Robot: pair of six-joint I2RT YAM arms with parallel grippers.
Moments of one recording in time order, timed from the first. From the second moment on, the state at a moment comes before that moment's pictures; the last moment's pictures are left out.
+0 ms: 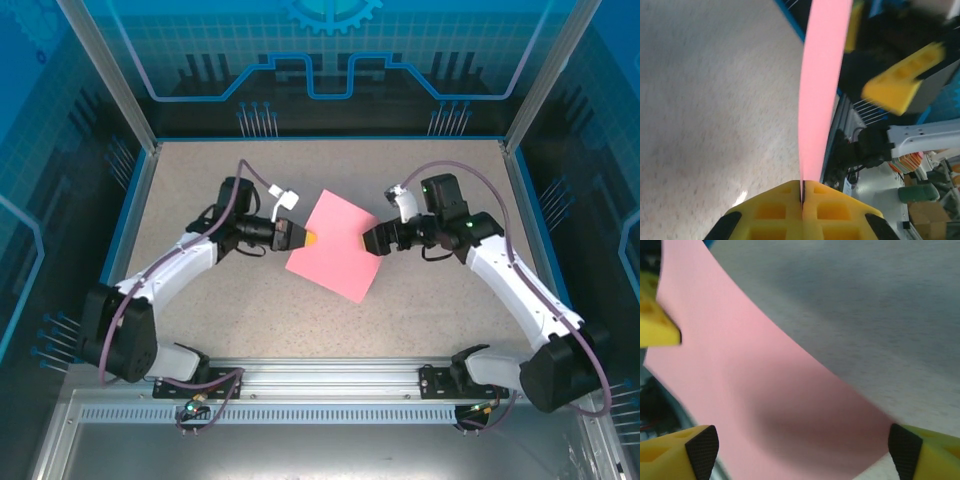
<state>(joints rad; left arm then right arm) -0.32 1.42 0.90 -0.19 1.02 -0.33 0.34 1.22 1.06 -0.69 -0.47 0.09</state>
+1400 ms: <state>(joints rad) -0.46 1.60 0.77 0.13 0.62 -0.80 0.49 1.80 0.95 -0.31 -0.36 0.57</state>
